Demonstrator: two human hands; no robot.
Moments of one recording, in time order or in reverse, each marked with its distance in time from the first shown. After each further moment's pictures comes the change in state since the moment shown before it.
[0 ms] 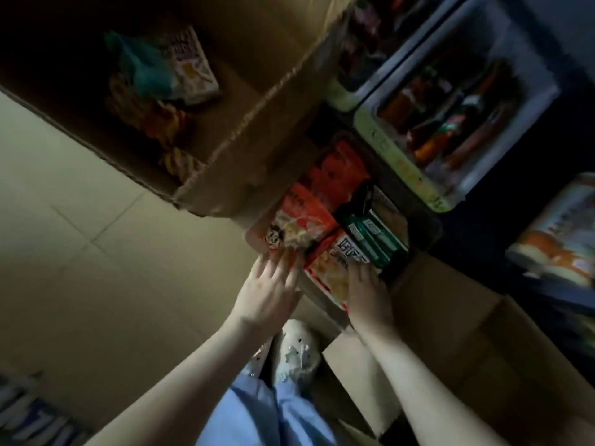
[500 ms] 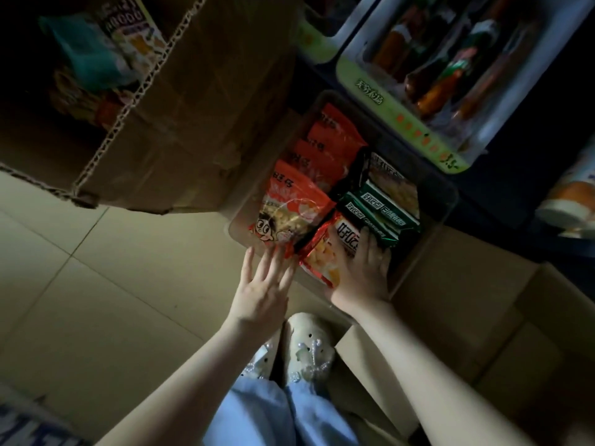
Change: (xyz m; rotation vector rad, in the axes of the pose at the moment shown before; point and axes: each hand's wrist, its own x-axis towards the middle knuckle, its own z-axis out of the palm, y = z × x) left_hand 0.002 -0.004 0.060 0.071 -0.013 0.034; right_hand 0.019 -0.003 0.035 -0.050 -0.184 0.078
